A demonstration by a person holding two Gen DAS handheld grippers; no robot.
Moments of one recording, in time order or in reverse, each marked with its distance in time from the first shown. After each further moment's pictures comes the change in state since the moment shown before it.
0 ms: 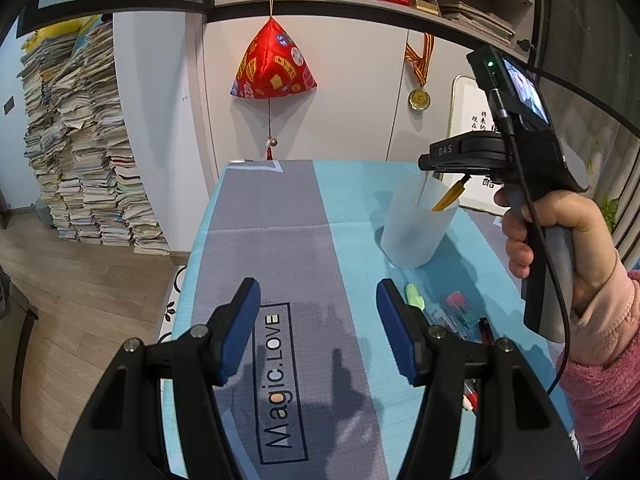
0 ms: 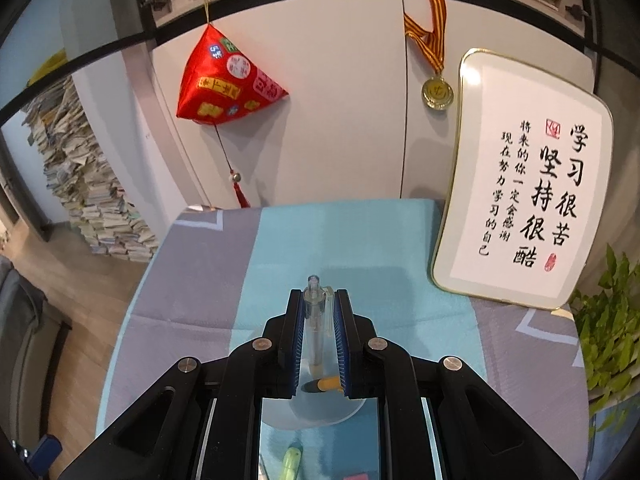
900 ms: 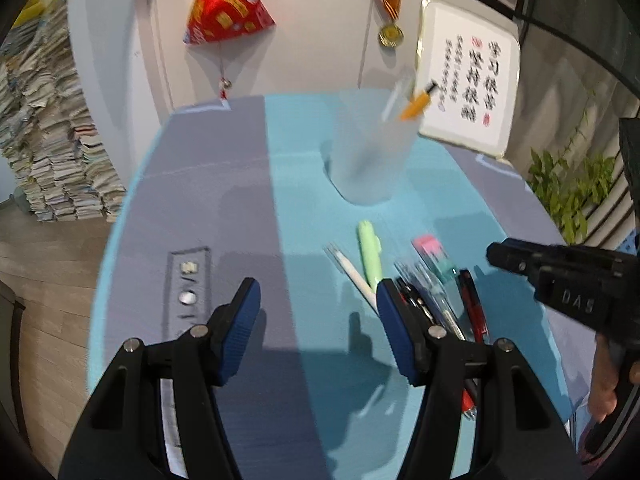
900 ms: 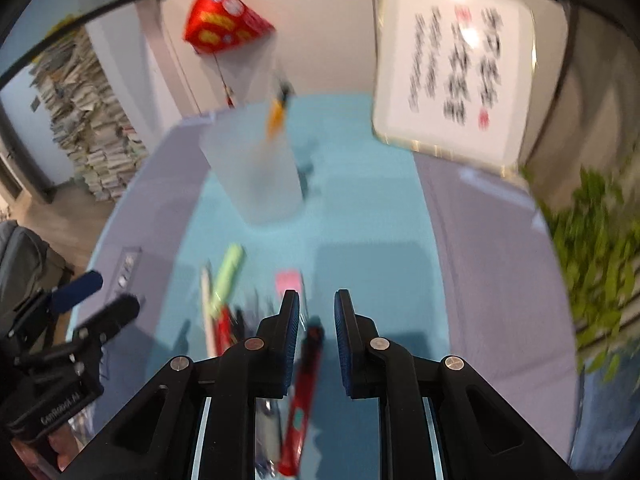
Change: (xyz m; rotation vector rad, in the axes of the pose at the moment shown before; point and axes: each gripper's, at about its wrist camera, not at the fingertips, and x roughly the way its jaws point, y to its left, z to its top) left arm 0.053 -0.055 -0.033 0.048 0.195 -0.063; right arm -0.059 -0.062 -0.137 0.009 0.199 0.018
